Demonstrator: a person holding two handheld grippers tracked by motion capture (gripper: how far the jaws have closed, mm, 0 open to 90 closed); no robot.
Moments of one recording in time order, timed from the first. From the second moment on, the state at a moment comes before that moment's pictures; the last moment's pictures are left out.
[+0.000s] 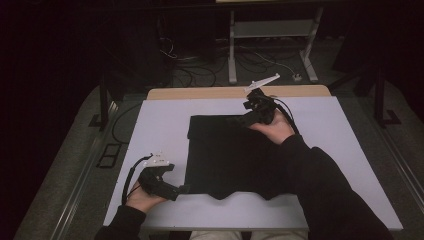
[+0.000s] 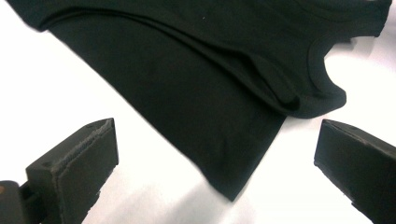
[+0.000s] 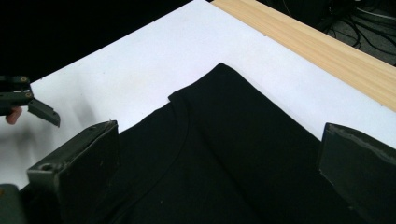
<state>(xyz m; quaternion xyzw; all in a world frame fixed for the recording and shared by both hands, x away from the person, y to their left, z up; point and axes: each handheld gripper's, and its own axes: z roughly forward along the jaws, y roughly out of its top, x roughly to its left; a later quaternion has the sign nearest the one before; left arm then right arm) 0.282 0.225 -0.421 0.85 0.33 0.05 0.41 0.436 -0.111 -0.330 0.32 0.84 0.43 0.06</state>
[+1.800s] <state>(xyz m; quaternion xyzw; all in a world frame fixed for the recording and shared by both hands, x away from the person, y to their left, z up) 0.272 0.215 -0.445 0.88 0.28 0.06 0.38 0.515 -0.012 -0.373 0.33 0.86 0.39 0.05</state>
